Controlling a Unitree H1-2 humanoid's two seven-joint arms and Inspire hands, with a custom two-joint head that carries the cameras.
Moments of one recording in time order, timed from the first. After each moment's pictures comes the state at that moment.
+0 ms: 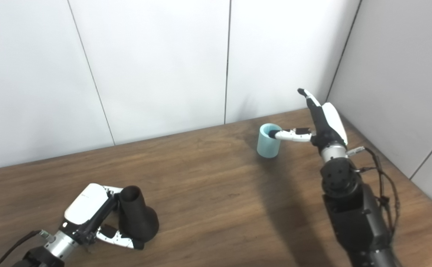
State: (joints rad) left arm -0.57 0.42 -0.79 0.56 0.64 -0.48 0.39; right arm -0.27 -0.49 -0.23 -0.11 -0.40 0.43 0.01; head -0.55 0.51
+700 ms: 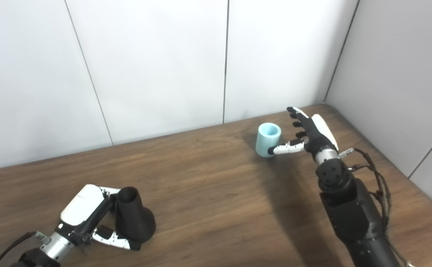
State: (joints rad) left arm -0.56 0.44 -0.80 0.55 0.61 -0.48 0.39; right arm -0.32 -0.49 -0.16 0.06 -0.33 0.41 0.00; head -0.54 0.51
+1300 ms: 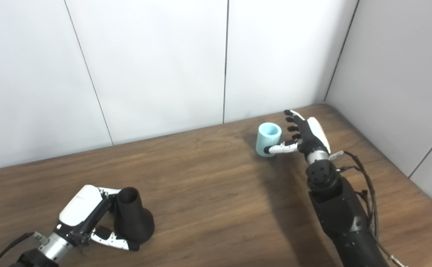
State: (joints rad) left arm -0.57 0.45 -0.83 0.54 0.57 -0.48 0.39; right arm -0.37 -0.46 -0.14 0.22 -0.32 0.33 -0.07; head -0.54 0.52
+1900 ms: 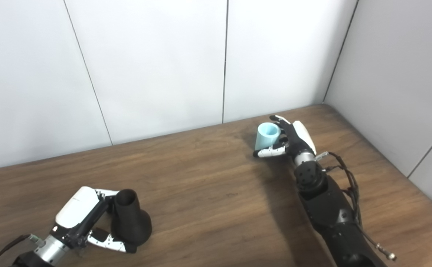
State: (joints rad) left arm -0.55 0.47 -0.82 0.52 0.57 -0.48 0.39; right arm -0.44 -0.45 -0.06 0.40 -0.31 0.21 -0.11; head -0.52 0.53
